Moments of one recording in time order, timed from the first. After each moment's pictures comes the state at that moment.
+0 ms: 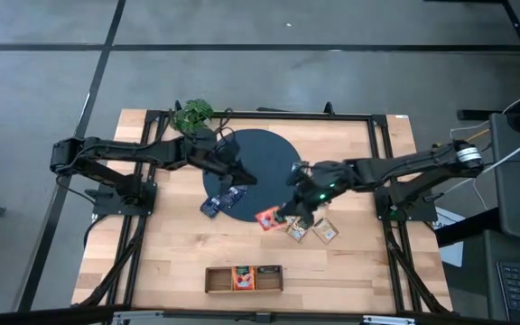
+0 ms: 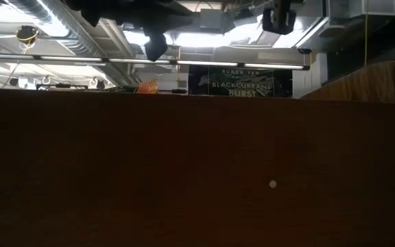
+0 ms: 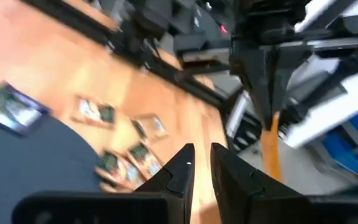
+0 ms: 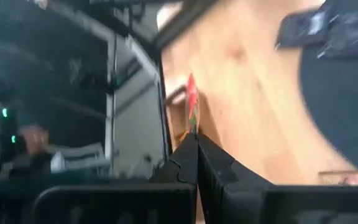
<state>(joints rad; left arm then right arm) 0.18 1.29 0.85 0.13 0.42 -0.53 0.16 1.38 1.11 -0.23 -0.23 0.81</state>
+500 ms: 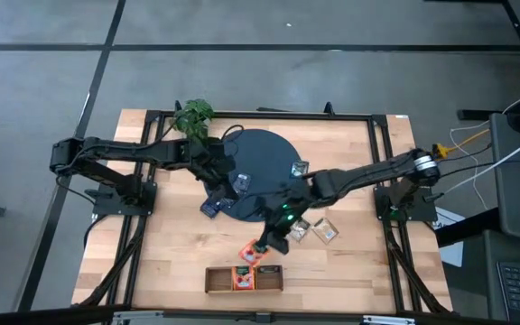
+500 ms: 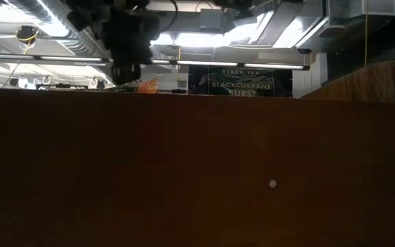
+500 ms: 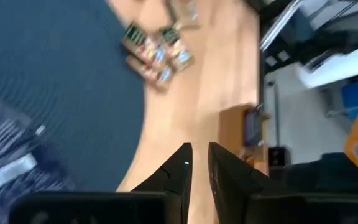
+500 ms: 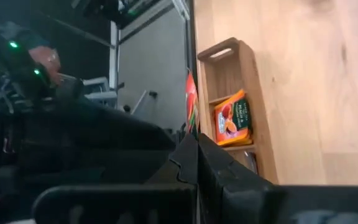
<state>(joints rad) 0.18 1.29 0.85 -0.32 0.50 -0.48 0.24 1.81 1.63 -0.53 -0.43 0.69</state>
